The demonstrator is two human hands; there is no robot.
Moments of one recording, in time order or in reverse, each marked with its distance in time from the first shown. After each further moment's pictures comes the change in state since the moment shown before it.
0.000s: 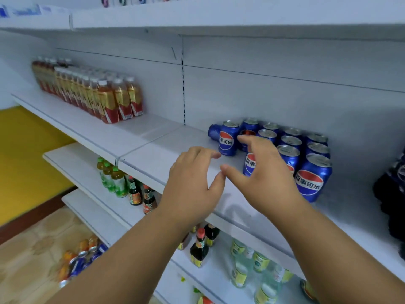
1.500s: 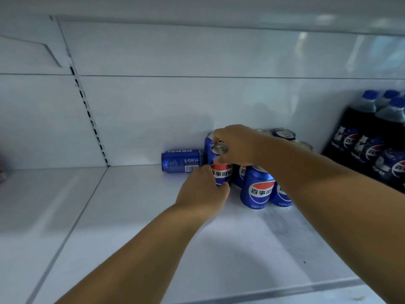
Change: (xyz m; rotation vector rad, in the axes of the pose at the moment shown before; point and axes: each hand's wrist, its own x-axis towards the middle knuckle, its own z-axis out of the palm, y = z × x) left_hand 0.192 -0.105 0.128 -0.255 -0.681 0.116; right_hand 0.213 0.058 0.050 -0.708 -0.369 0.423
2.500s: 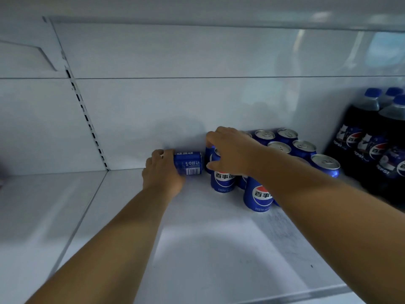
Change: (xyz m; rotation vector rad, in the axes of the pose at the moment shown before) left_hand 0.062 -0.079 -0.034 0.279 0.202 -0.069; right_hand -0.001 -0.020 0.010 0.010 0.099 -0.025
